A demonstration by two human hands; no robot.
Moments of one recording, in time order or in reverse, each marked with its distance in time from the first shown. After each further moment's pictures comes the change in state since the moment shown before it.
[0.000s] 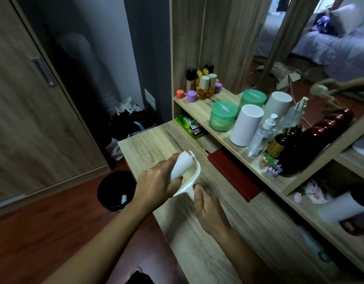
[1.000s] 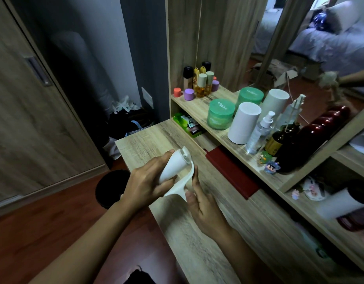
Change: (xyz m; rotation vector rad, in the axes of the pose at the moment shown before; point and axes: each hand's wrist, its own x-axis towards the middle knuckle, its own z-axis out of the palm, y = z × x) left_hand -0.004 -0.020 -0.008 -0.161 0.097 0.229; right_hand -0.008 -0.023 -0.009 0.079 -0.066 -0.126
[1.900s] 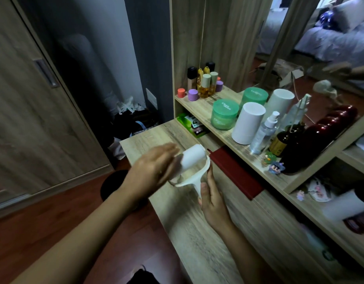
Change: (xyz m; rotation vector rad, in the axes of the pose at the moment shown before) left_hand 0.025 0.009 -0.019 0.181 0.012 0.187; right_hand 0.010 0.023 0.004 0.259 0.153 0.153
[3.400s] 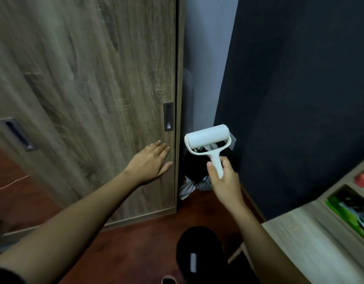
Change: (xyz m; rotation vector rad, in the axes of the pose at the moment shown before) left_hand -0.066 -0.604 -0.178 0.560 -0.441 -0.205; right_hand 0.355 -0.164 0.456 -0.168 0.021 -0.153
